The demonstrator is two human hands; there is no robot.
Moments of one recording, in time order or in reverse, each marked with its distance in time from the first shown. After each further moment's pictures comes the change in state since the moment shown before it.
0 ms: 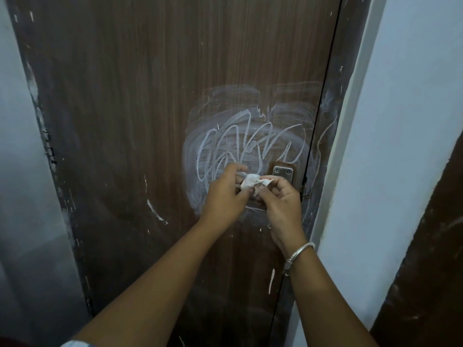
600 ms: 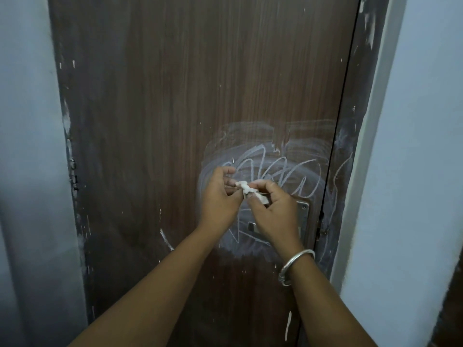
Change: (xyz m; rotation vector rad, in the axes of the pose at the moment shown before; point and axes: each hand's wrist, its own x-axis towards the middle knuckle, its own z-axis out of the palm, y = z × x) left_hand 0.039 0.011 -0.035 -0.219 0.224 -0.029; right_hand 0.033 -0.022 0.040 -0.502 -0.095 -0.345
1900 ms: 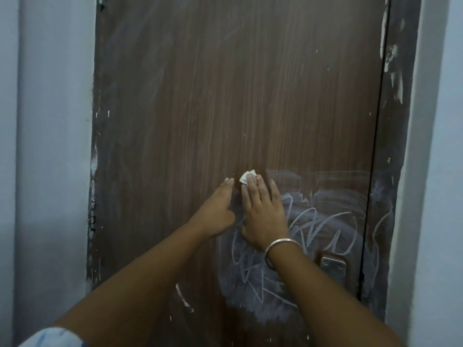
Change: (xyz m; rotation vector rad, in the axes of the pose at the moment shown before) left_hand 0.098 -0.001 -0.063 0.600 -0.364 0.066; right_hand 0.102 0.007 0.074 -1.389 -0.198 -0.453
